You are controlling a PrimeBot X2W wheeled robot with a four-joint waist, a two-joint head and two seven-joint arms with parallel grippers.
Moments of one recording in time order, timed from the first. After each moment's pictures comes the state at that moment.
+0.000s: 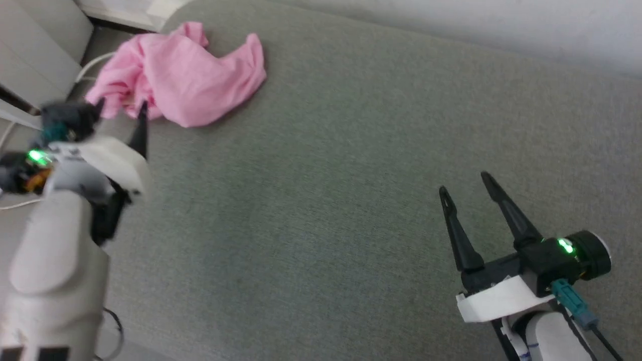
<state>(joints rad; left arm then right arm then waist) -0.58 0.30 -0.04 0.49 -0.19 -0.09 0.02 -0.08 -0.05 0.13 0.02 -0.05 0.13 -0.25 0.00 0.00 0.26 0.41</state>
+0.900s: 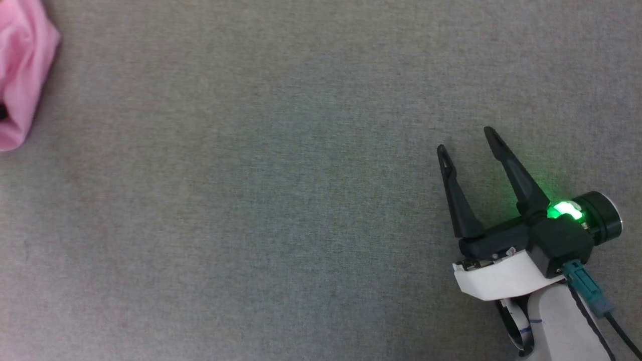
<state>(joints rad) -0.95 0.77 -0.28 0.76 -0.88 -0.13 0.79 -0.18 -0.05 0.15 -0.07 -0.06 0.13 -0.26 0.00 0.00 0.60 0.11</state>
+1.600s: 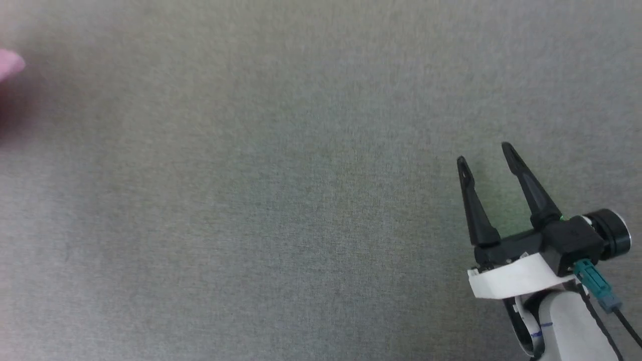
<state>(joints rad) -0.91 0.79 -0.28 0.78 -0.86 -0.13 0.35 -0.16 -0.05 0.09 -0.01 -0.03 0.13 -0.26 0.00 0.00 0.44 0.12</state>
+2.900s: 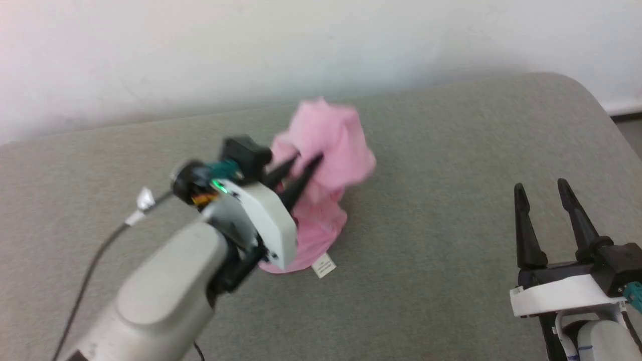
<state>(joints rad) -0.64 0.42 -0.75 0.16 -0.69 -0.02 0.08 -0.05 -0.05 -0.07 0.02 0.05 0.13 -0.26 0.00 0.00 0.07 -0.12</state>
